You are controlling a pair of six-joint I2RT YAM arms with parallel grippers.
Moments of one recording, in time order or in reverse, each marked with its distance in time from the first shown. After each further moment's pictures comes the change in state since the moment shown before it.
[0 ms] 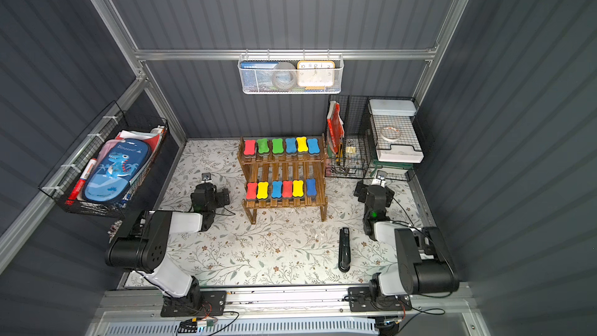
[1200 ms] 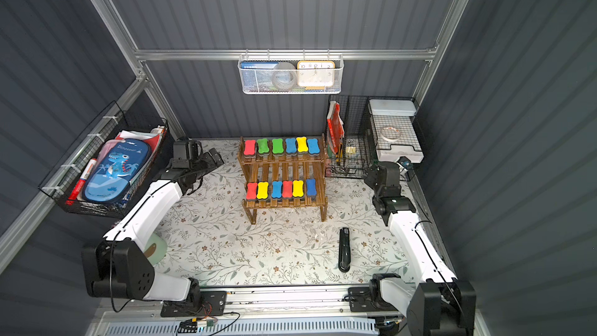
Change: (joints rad) left arm 0.011 -0.212 0.611 -0.904 0.219 -0.493; right arm -0.014 -0.272 0.409 -0.900 -0.145 0.519
